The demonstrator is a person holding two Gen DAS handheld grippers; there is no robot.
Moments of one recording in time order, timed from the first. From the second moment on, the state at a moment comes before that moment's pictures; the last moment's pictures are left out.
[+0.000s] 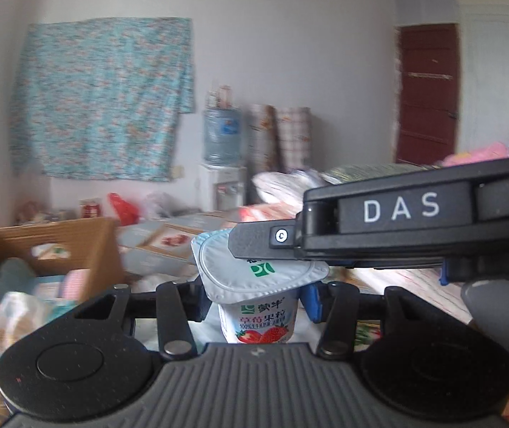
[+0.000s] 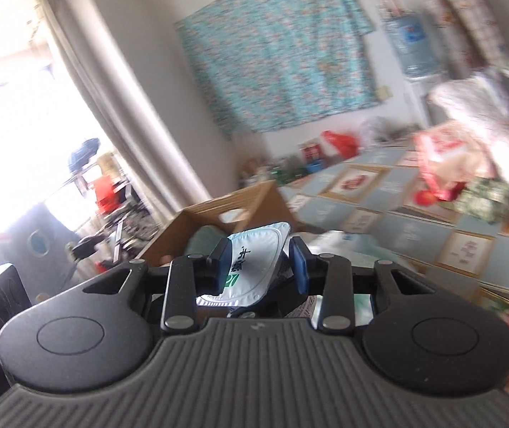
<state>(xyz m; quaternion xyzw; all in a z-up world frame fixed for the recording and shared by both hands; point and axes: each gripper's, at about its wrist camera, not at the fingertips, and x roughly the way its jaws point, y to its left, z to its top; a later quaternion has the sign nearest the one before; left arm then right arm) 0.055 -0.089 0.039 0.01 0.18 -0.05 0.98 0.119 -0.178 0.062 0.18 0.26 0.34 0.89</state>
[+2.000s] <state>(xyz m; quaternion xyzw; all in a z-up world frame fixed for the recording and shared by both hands) 0.059 0.139 -0.002 -0.11 0.44 0.04 0.89 0.206 0.108 0.044 -0.06 0.54 0.47 0.69</state>
